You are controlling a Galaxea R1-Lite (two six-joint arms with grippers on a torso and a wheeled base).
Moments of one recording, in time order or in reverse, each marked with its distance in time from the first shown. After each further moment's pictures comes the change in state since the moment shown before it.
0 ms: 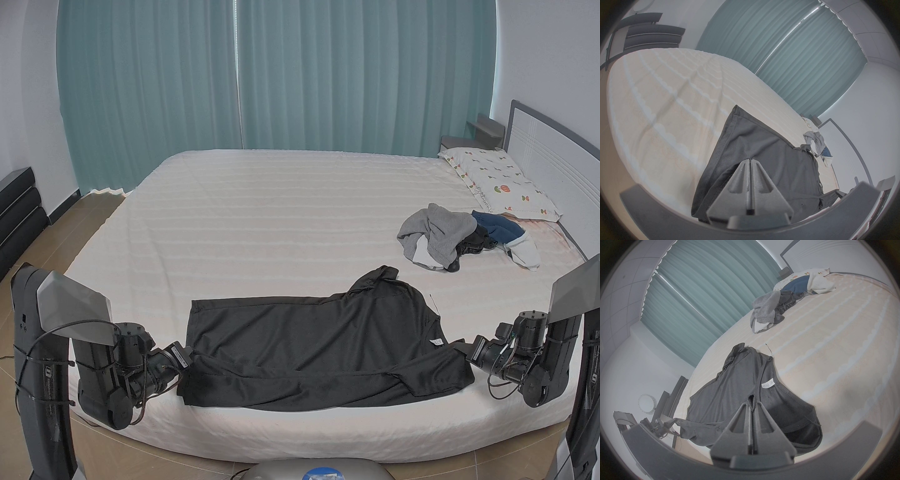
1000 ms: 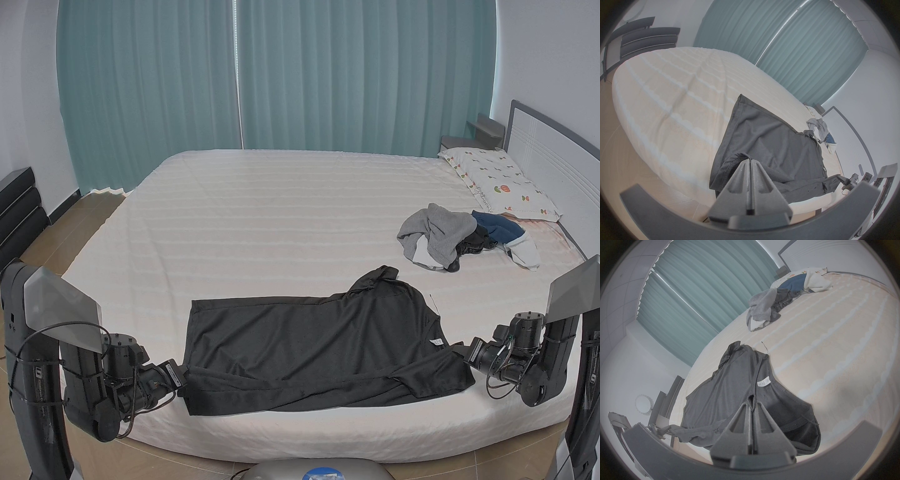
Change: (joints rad) left arm -0.006 -0.061 0.159 0.000 -0.011 0.075; right arm 0.010 0.012 -0.021 0.050 -0.037 -0.002
